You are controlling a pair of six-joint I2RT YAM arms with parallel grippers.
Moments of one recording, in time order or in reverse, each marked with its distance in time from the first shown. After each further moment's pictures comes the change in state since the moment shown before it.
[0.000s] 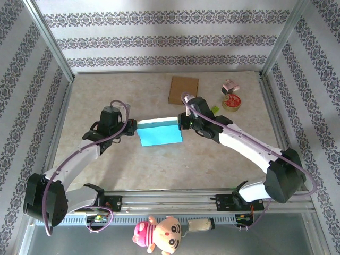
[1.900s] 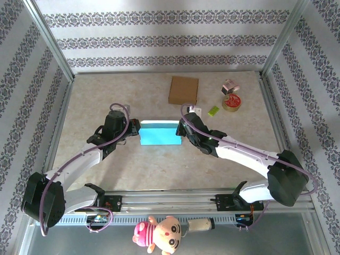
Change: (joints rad) left arm -0.076 -0.029 -0.058 0.078 -0.100 -0.182; right arm 0.124 -0.060 -0.204 0.204 0.261 0.238
